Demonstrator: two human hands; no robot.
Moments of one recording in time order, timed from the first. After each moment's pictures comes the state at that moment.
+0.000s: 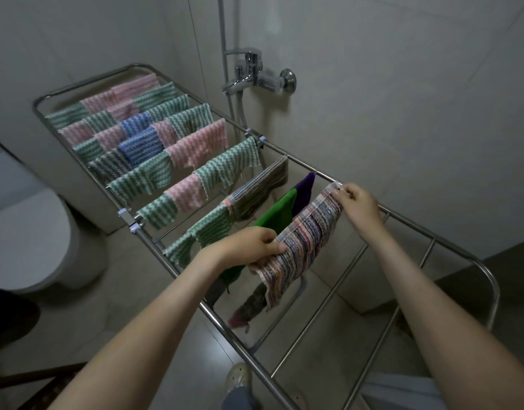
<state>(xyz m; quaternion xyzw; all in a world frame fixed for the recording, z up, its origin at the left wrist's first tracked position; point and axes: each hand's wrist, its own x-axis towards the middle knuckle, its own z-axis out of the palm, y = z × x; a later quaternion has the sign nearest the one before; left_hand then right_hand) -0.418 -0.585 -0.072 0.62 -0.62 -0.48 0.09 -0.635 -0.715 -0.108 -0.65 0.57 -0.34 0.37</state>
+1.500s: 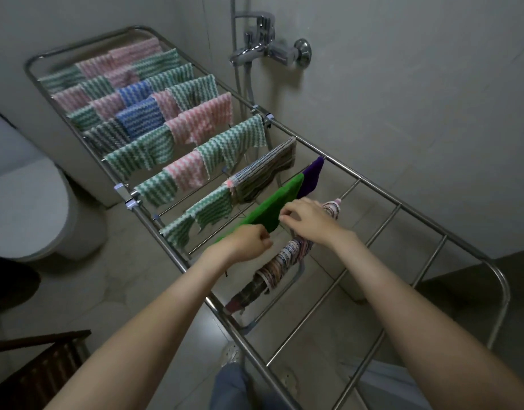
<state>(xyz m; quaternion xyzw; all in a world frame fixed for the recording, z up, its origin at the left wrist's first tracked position) -0.422 -0.593 -0.119 0.71 -0.59 -0.39 0.00 -0.572 -0.687 -0.137 -0.89 0.38 -0.04 0.26</state>
